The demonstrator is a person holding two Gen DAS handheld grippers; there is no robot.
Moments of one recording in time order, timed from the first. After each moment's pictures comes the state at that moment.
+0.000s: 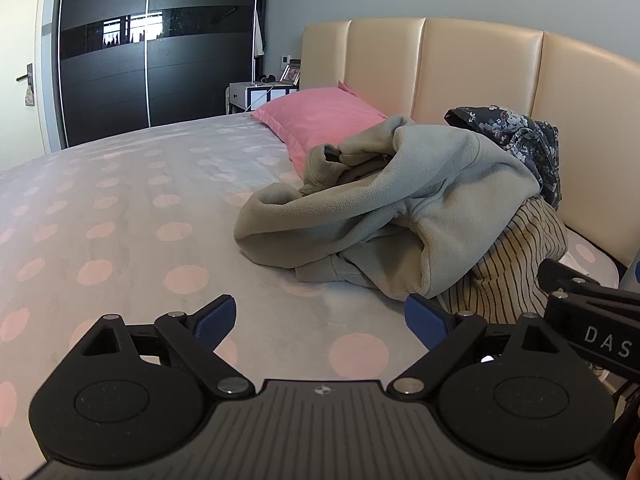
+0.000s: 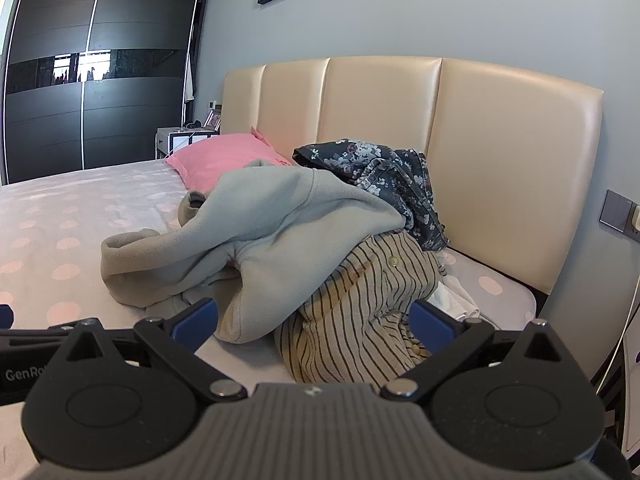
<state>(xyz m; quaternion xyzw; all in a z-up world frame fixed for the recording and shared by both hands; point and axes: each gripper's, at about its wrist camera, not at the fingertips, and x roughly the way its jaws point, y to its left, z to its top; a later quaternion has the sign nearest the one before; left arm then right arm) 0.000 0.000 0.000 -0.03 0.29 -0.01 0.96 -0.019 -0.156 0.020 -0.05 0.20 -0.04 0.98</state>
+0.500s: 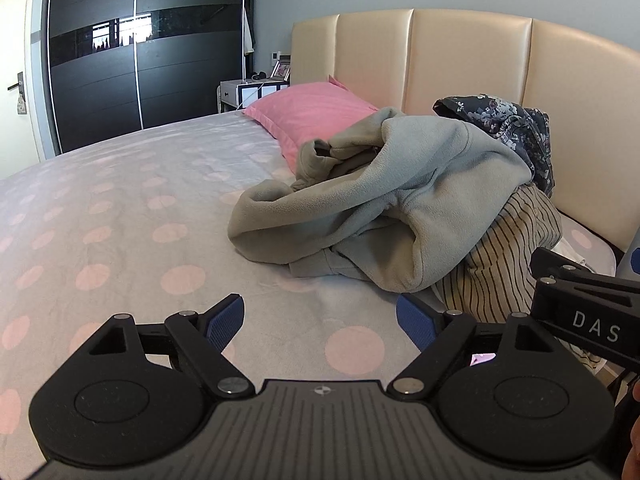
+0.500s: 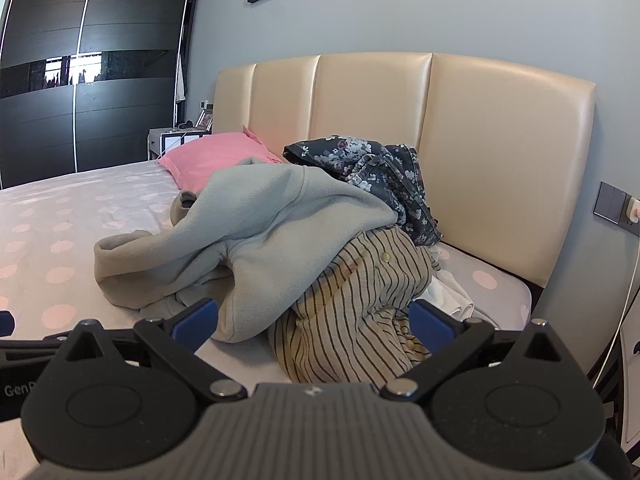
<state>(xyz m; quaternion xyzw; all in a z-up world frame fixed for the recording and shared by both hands) -0.004 -0.007 0.001 -0.01 0.29 -0.01 0.96 -0.018 -0.162 0.021 -0.04 0.20 -0.06 0.98</state>
